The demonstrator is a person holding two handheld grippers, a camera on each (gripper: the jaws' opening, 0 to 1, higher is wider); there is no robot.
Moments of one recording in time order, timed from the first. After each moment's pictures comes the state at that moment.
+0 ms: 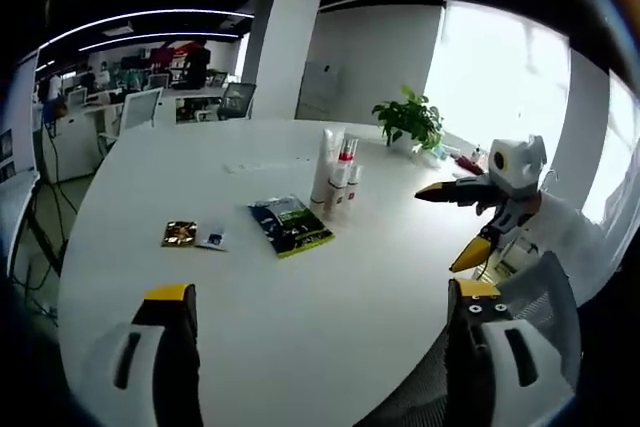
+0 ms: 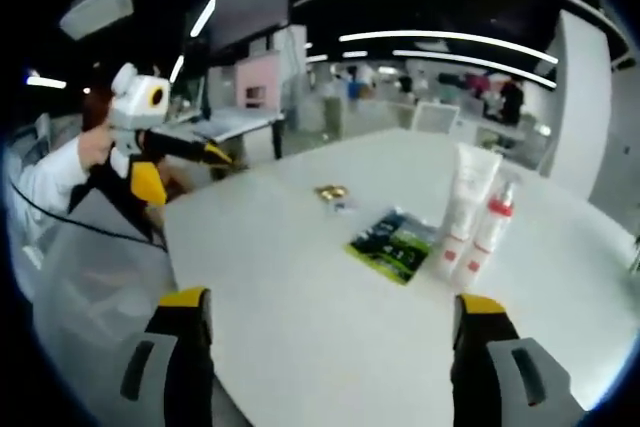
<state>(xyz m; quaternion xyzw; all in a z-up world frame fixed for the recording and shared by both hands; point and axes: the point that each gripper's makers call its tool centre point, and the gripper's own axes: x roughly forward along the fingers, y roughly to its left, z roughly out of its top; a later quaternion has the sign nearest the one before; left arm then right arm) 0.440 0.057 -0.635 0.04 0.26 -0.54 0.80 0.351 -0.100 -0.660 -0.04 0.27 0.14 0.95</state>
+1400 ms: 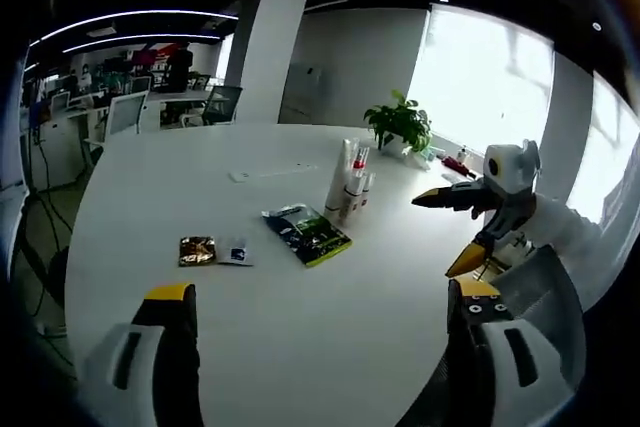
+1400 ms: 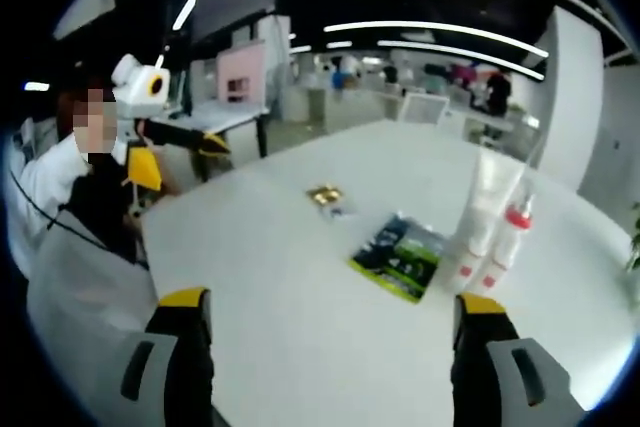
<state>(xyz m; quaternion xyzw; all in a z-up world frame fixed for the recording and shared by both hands) 0.496 0.076 -0.634 0.03 0.25 -0.58 0.78 0.399 -0.074 -0.668 -0.04 0.29 0.10 0.95</state>
